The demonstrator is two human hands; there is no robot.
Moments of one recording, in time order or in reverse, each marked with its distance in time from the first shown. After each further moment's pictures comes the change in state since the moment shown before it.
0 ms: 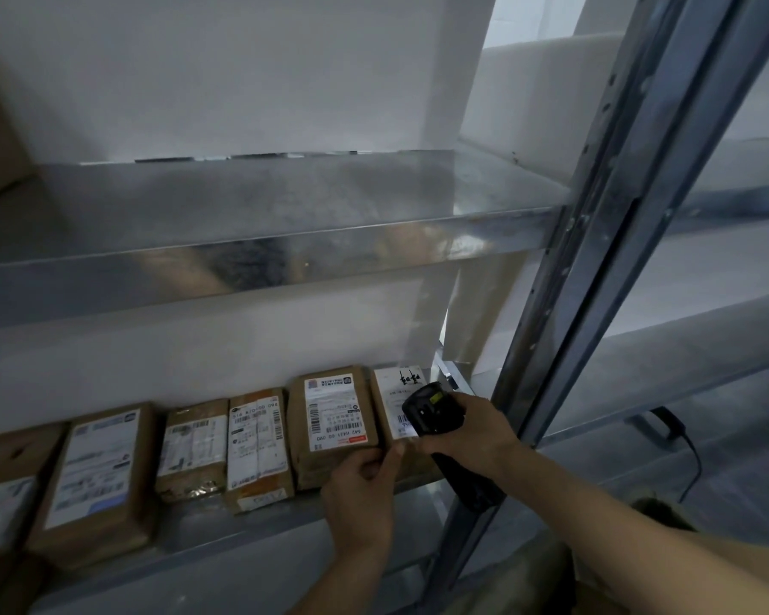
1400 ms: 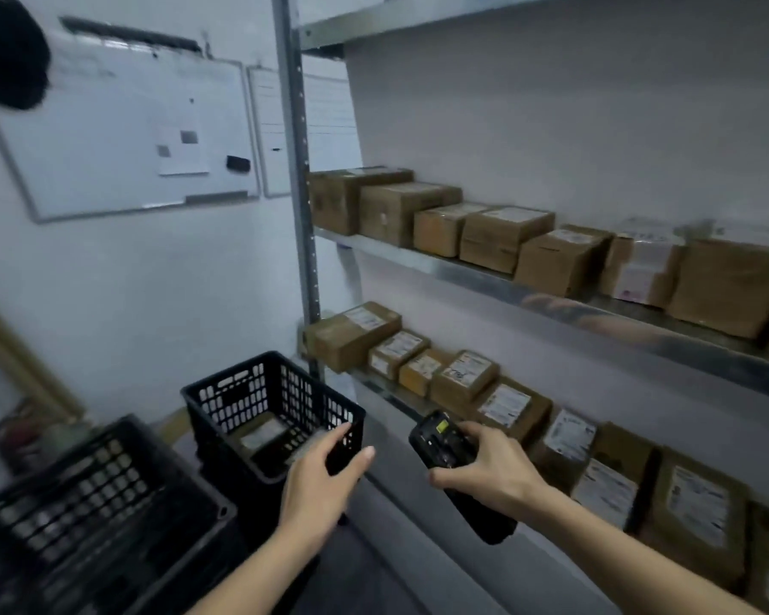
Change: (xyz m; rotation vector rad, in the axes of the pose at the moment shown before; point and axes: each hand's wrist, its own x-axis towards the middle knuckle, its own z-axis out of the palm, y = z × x) left_hand -0.182 -0.170 -0.986 0.039 0.748 -0.124; right_hand -0.465 -0.561 0.636 -0.385 -0.676 -0.846
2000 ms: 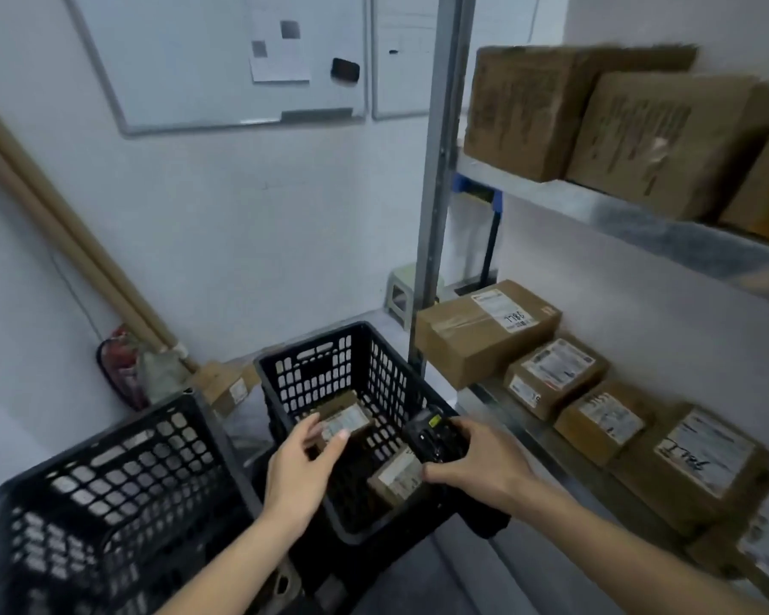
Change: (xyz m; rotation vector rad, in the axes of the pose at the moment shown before) left_hand 0.257 -0.173 -0.115 -0.014 0.288 -0.344; right_hand 0.327 -0.097 0.190 0.002 -0.318 -0.108
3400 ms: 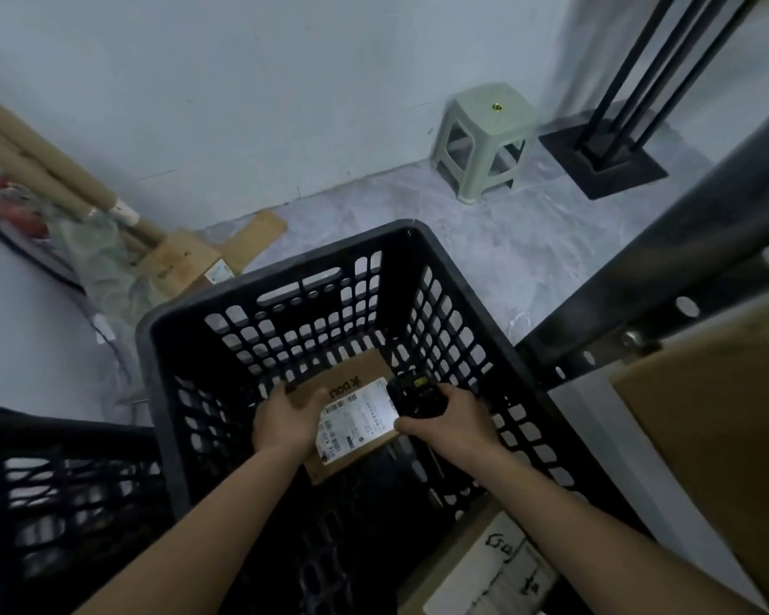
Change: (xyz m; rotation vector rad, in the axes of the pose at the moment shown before) left_hand 0.402 -0.234 0.110 0.292 0.057 -0.590; right_hand 0.453 0.093 0.216 0.106 -0.243 0.319
